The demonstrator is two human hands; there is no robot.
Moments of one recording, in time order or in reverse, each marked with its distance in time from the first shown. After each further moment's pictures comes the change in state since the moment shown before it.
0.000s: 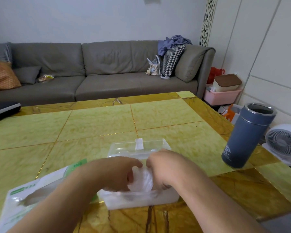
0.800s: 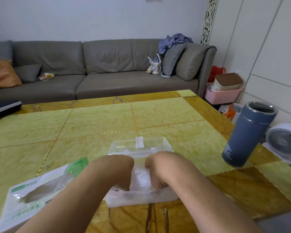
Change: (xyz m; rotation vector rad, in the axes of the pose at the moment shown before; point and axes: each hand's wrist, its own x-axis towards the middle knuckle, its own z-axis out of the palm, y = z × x) left_hand -0.005 0.024 -0.002 0.270 -0.038 -0.244; right_hand 0.023 -0.004 0.006 -0.035 -0.164 0.018
